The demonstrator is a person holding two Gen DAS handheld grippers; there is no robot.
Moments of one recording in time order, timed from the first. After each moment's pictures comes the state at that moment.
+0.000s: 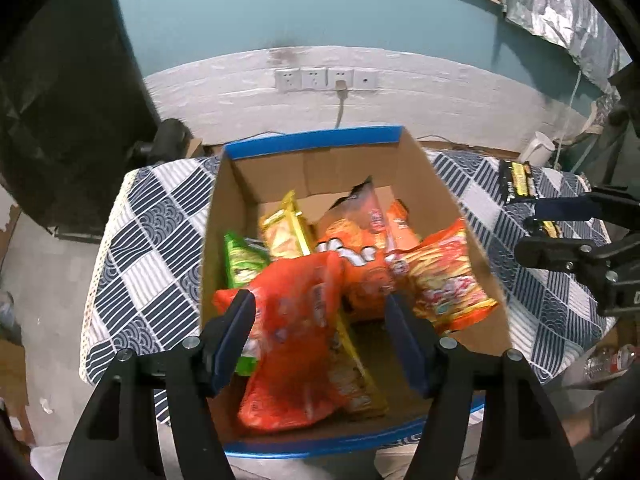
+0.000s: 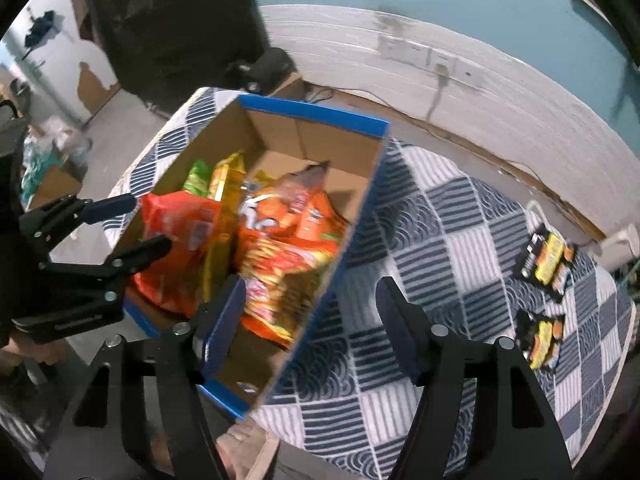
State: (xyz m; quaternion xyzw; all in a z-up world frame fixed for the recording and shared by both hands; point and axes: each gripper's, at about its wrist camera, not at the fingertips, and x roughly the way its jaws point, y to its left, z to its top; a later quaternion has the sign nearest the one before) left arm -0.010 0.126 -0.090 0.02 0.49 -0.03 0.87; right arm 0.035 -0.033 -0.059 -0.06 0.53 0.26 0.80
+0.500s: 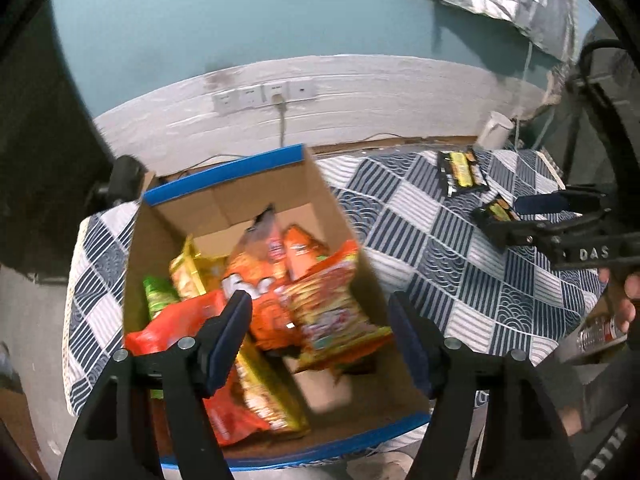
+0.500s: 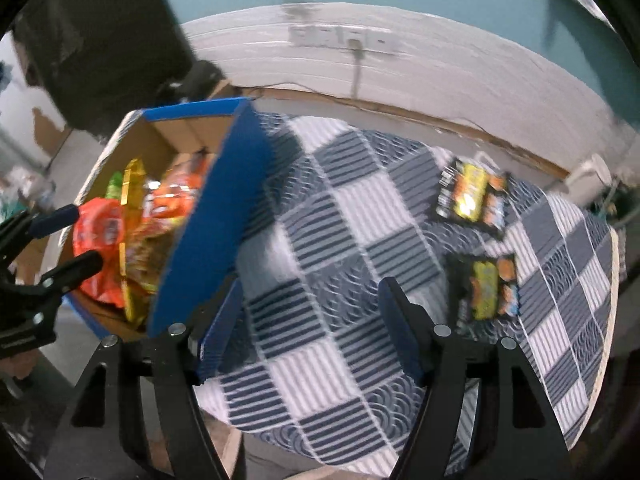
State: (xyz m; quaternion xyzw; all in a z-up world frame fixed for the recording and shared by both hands) left arm -0.003 0.039 -0.079 0.06 0.47 -0.10 0.87; right arm 0.037 -0.146 -0.080 -0.01 0.55 0.17 0.82
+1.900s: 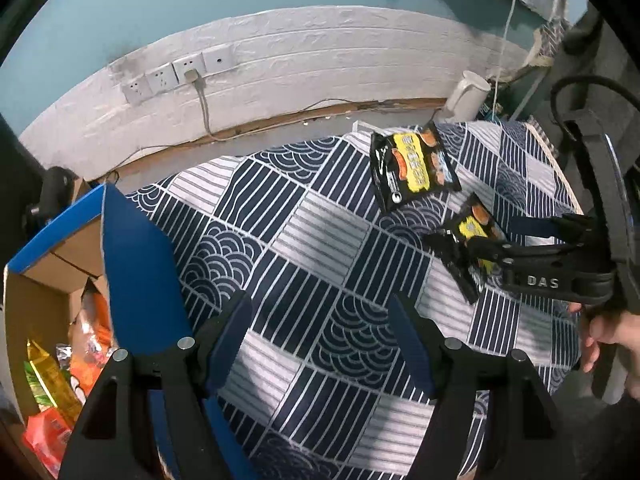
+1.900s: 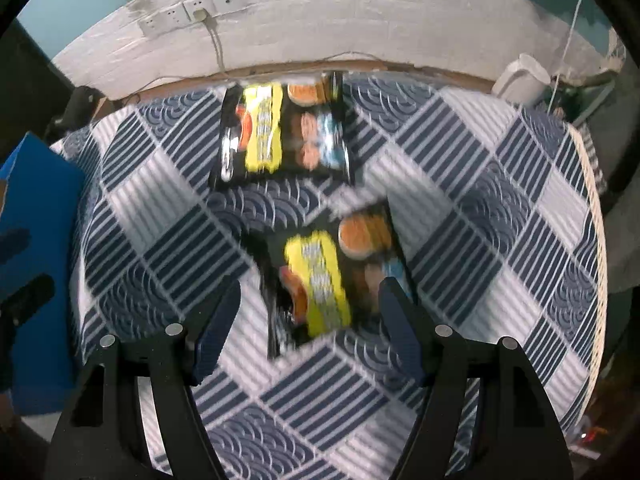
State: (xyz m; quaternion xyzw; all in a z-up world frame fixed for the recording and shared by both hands) left arm 0.104 -0.103 -0.146 0.07 0.54 -0.16 0.83; right arm 0.094 -0.285 -0.180 0.04 0.60 0.01 0.80
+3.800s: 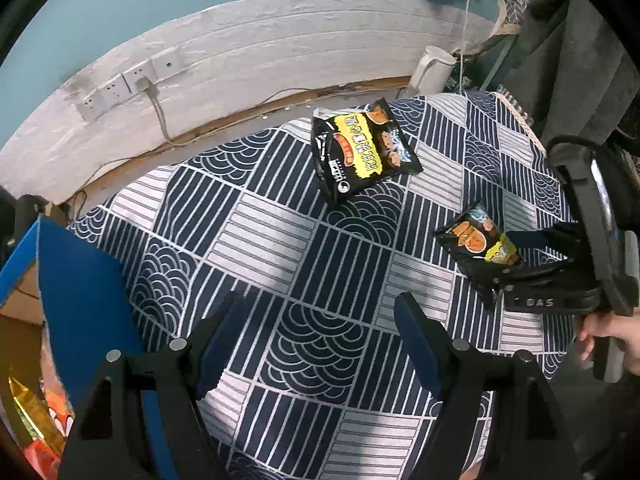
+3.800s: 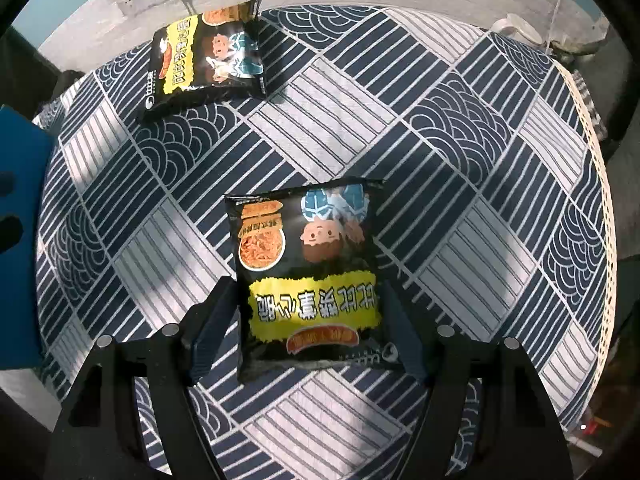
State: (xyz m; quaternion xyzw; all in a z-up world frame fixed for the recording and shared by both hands) left arm 0.103 -0.145 -0.163 0.10 0.55 -0.22 0.80; right arm 0.054 -0.347 -0.221 0.05 0.64 0.01 0.77
